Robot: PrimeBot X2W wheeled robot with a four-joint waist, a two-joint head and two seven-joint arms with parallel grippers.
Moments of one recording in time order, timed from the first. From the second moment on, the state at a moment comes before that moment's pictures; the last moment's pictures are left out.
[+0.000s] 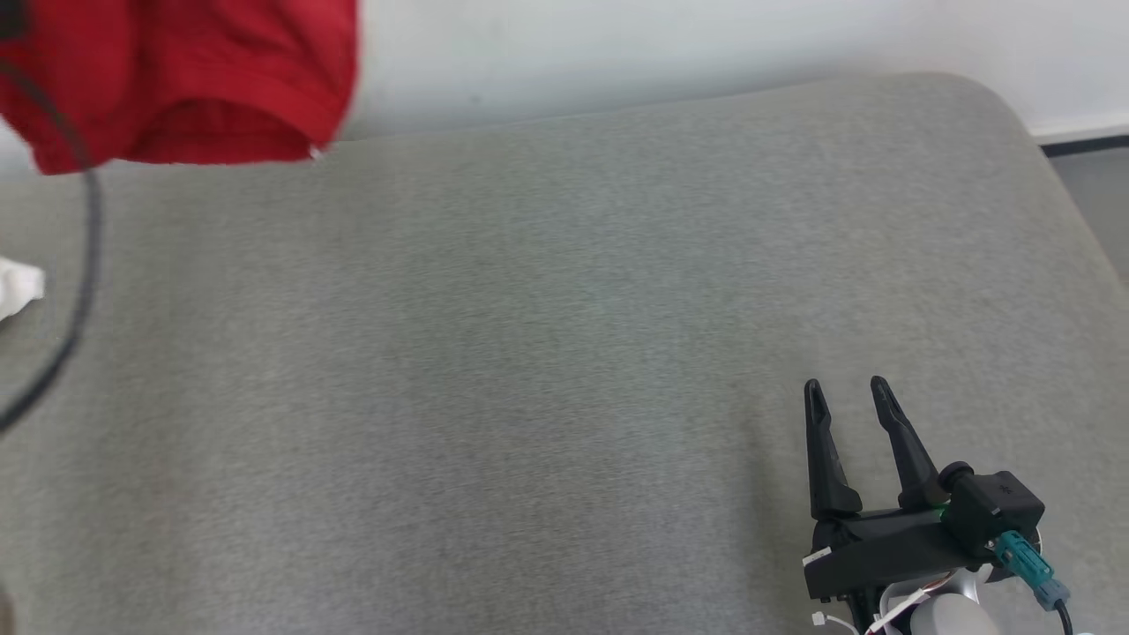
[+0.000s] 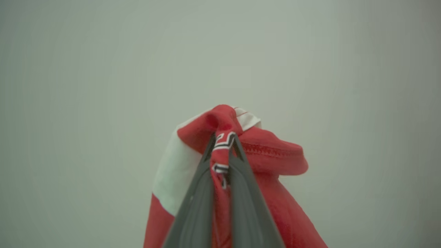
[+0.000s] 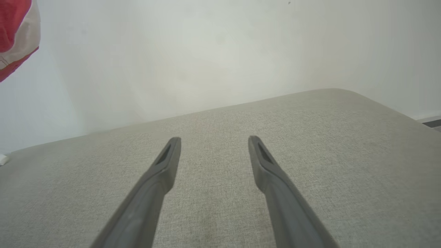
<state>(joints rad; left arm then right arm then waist) -1.14 0.44 -0.12 0.29 -0.31 -0.13 0.02 -0.14 -0.05 0.04 0.22 0.22 0.13 -0.26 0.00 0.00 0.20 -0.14</state>
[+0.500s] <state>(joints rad) -1.01 0.25 -0.28 0.23 -0.36 -0.12 0.00 -0.14 -0.05 0.03 0.22 0.22 0.13 -0.26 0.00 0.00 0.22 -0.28</state>
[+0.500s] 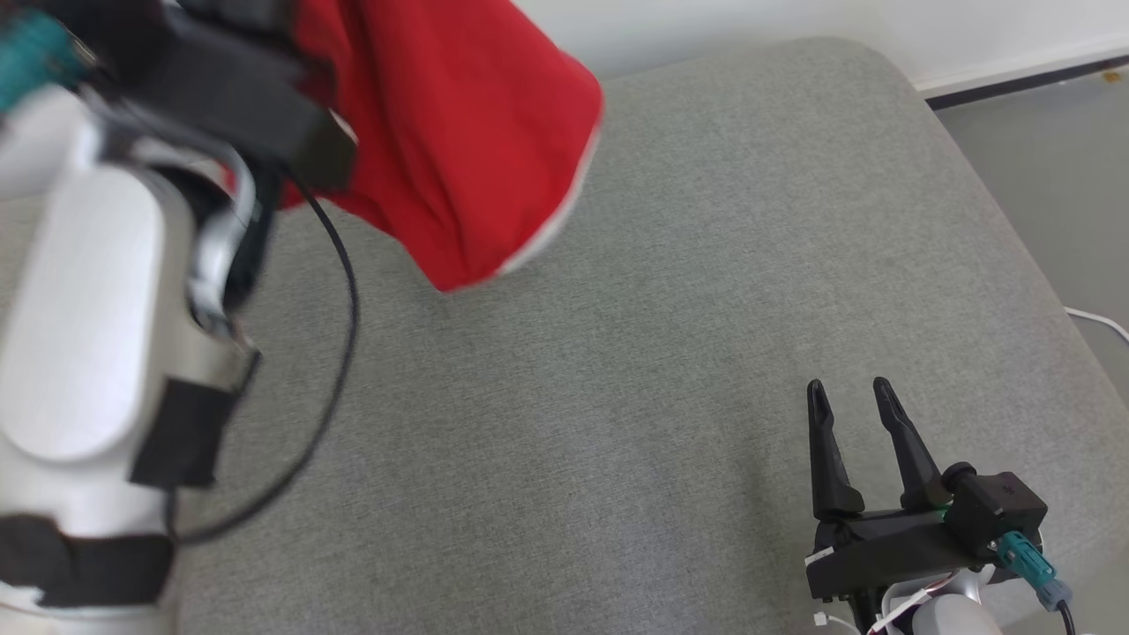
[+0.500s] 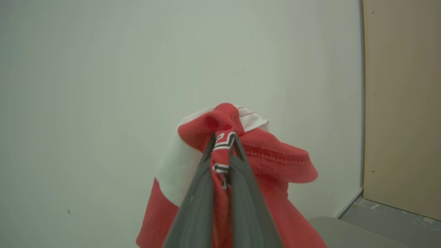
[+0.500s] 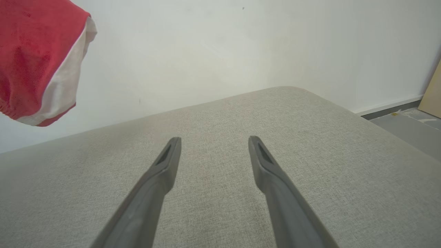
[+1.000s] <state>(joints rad) -0.66 0.15 -0.36 0.42 -0.43 -0.11 -0.11 -0.14 -0.05 0.04 0.22 0.19 0.13 -0.26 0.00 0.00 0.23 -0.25</state>
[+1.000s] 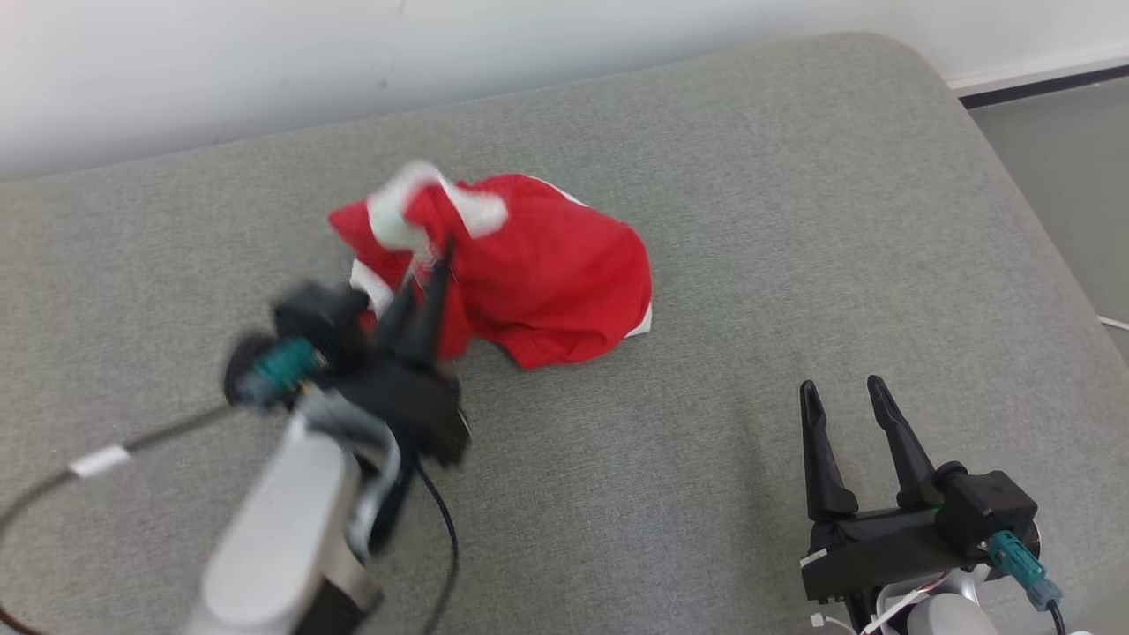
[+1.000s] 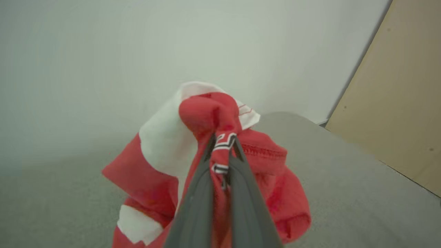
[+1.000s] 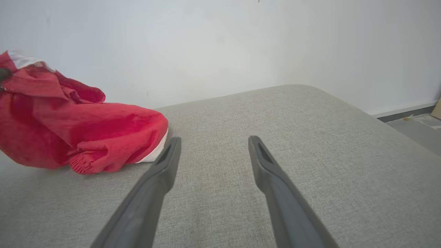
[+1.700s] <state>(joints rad) -0.53 0.08 -0.46 0.51 -0.48 -0.12 -0.26 -0.09 -0.05 0.02 0.24 0.16 0.13 -0.26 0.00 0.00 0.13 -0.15</state>
